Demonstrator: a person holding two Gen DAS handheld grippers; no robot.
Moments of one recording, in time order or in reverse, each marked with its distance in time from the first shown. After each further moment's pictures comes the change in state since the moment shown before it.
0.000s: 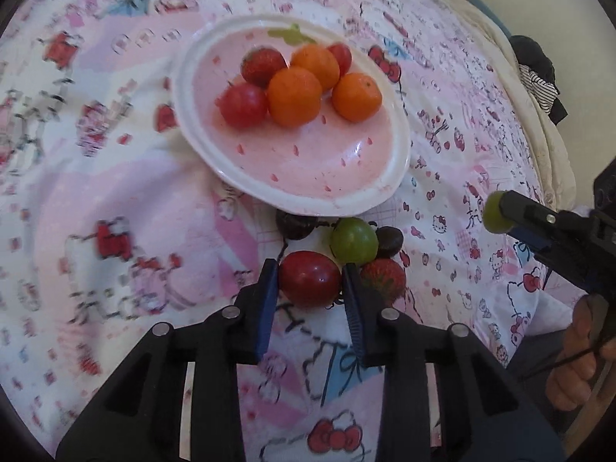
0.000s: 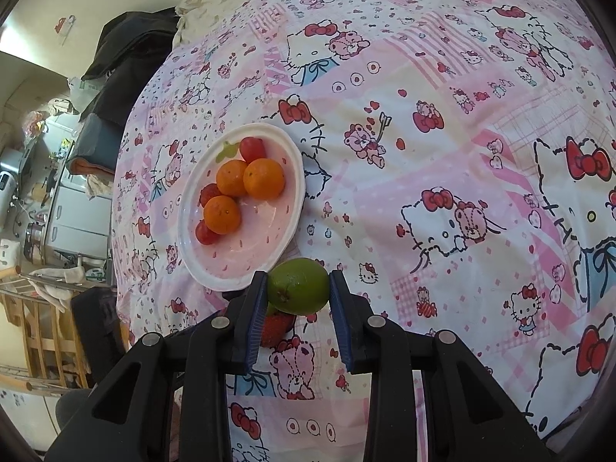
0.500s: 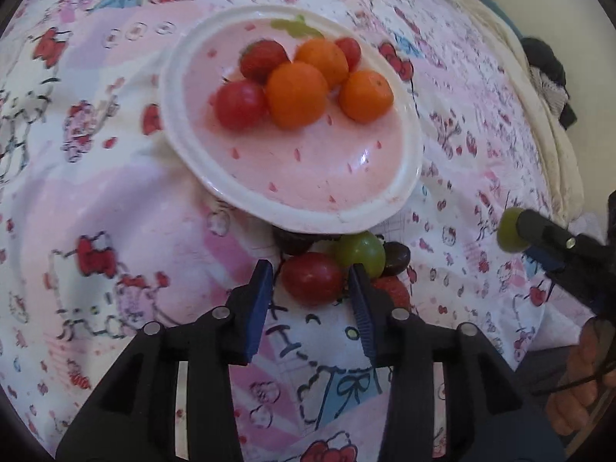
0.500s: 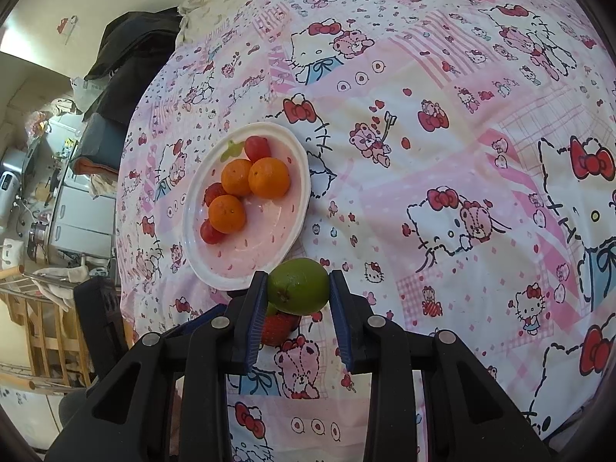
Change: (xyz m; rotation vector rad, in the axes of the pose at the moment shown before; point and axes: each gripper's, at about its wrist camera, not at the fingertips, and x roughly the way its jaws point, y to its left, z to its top) left arm 0.028 -0.004 0.013 -0.017 0.048 0.013; right arm 0.003 0.002 0.001 -0.003 0.006 0.003
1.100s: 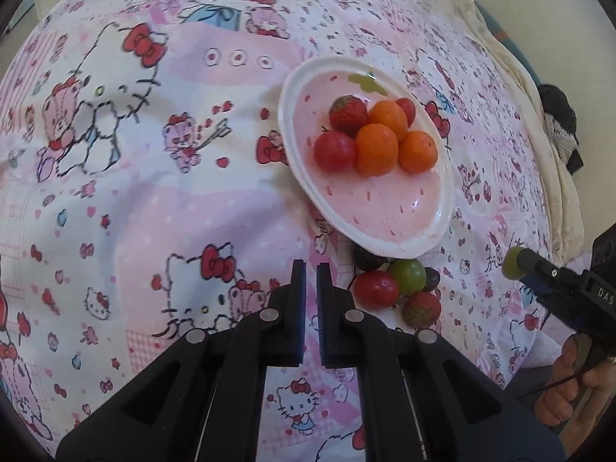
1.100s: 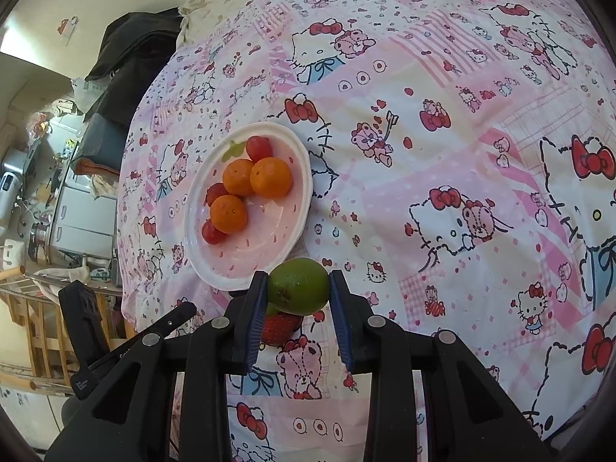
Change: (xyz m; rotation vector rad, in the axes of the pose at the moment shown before) left arm -0.047 0.052 0.001 -0.106 -0.100 0.028; right arm 0.000 0.000 0.000 0.005 -0.002 0.008
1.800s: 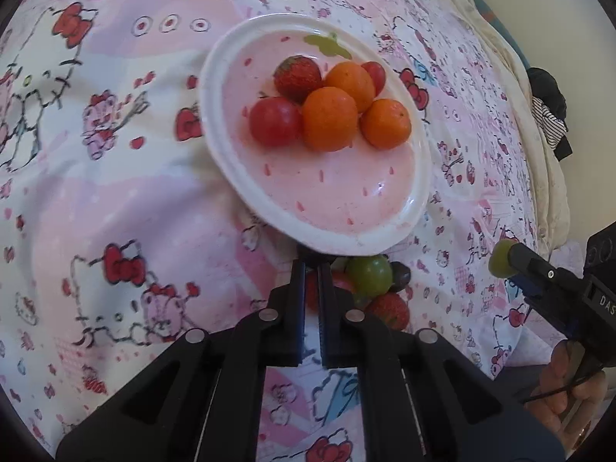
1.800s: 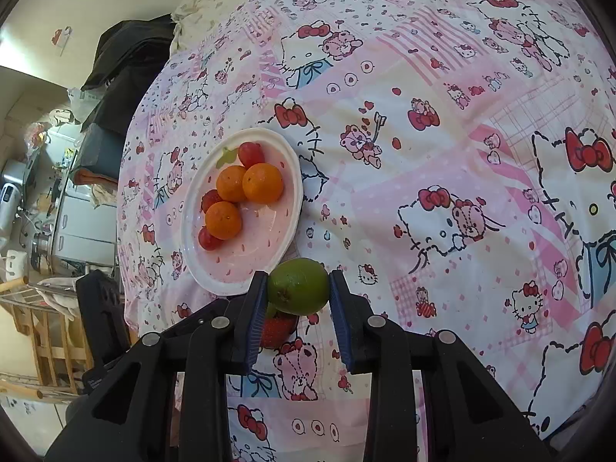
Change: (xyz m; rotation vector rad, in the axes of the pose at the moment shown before) left arm 0.031 -0.024 0.004 -0.009 0.094 -0.078; right arm -0.002 -0.007 0.003 0.031 -0.004 0.003
